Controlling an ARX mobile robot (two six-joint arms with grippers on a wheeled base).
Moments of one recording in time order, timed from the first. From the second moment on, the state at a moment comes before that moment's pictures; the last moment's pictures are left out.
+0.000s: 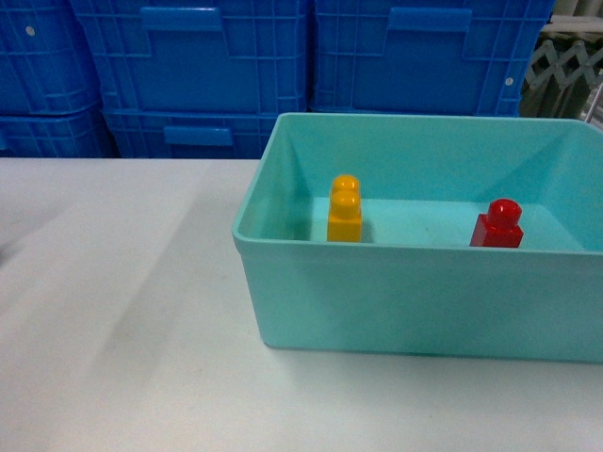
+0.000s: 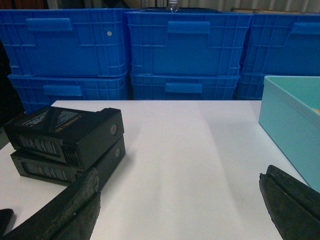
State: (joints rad) left arm 0.00 0.01 0.01 0.00 0.00 0.00; right arm 0.00 0.00 0.01 0.00 0.00 0.00
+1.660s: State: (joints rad) left arm 0.00 0.01 0.01 0.00 0.00 0.00; right arm 0.00 0.00 0.01 0.00 0.00 0.00
